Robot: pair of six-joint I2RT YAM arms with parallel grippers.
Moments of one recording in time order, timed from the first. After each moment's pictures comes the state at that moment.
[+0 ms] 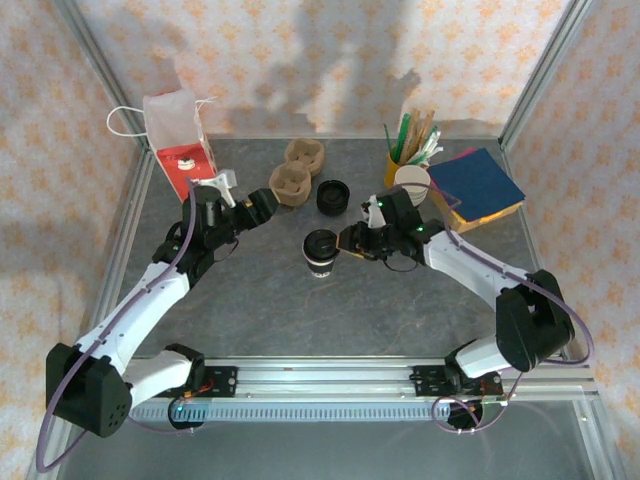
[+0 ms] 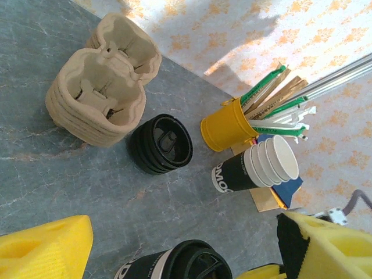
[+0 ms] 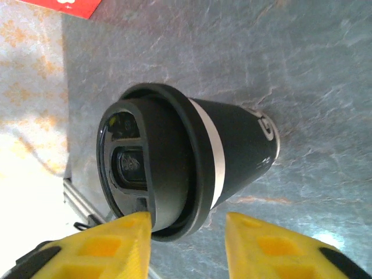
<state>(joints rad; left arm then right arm) -0.28 1.10 0.83 -0.12 0.21 -0.77 0.51 1.43 0.96 -0.39 -0.53 0.71</state>
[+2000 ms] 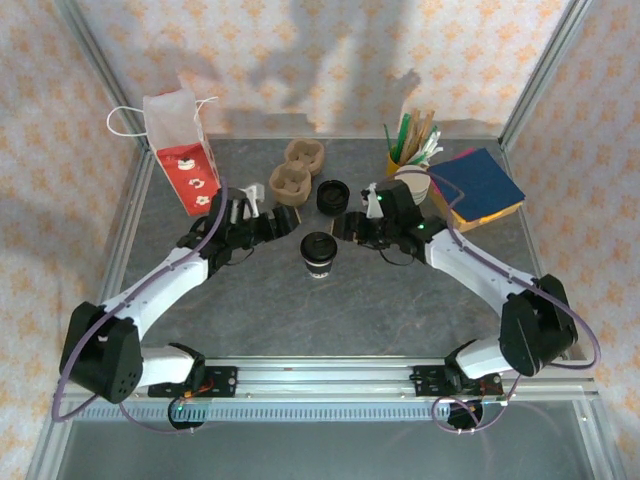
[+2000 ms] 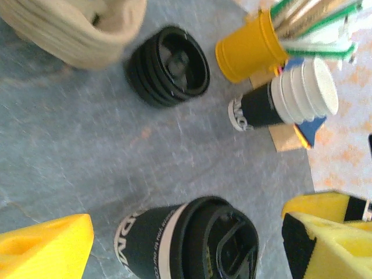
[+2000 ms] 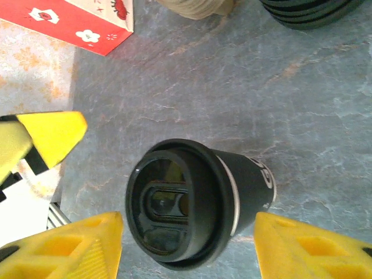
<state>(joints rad) -0.35 1.29 0.83 -0.15 0.35 -0.72 0.53 1.41 1.00 -0.34 -0.42 0.68</state>
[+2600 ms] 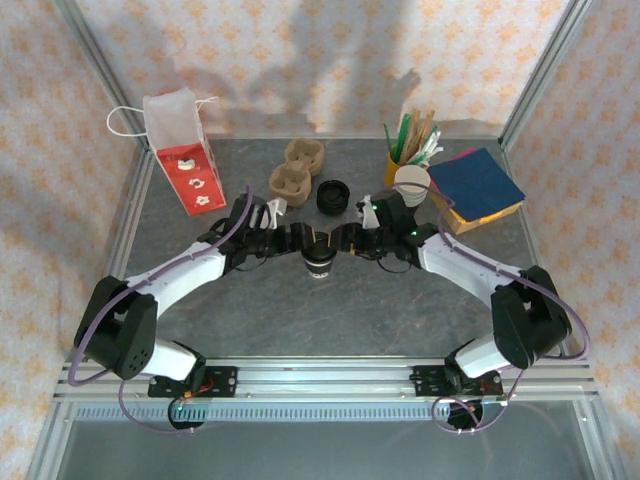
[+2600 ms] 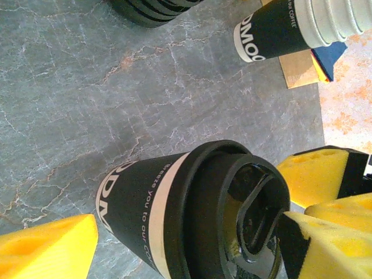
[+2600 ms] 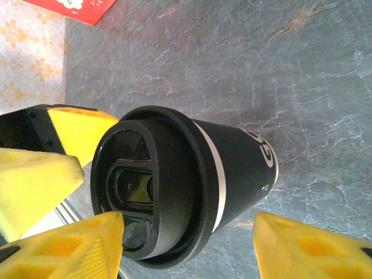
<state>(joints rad) -0.41 1.42 0.83 -0.15 0.44 -0.69 0.55 1.46 0.93 -0.26 -0.49 0.70</state>
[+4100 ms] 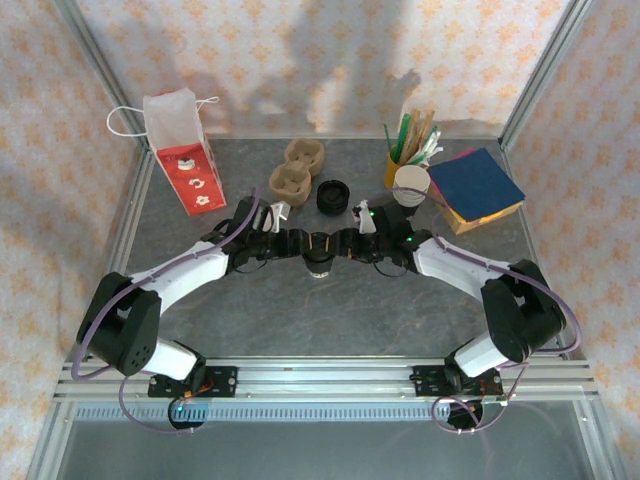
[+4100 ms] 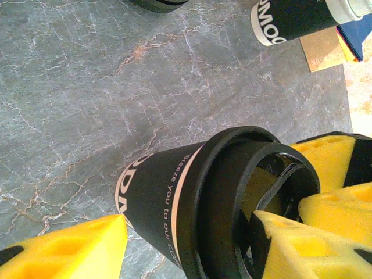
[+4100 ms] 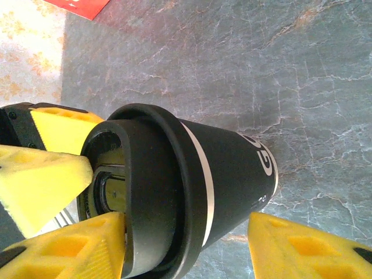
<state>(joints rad) -0.42 1.44 0.83 -0.18 0.40 -0.61 0.55 1.50 0.87 -0.15 -0.49 0.68</state>
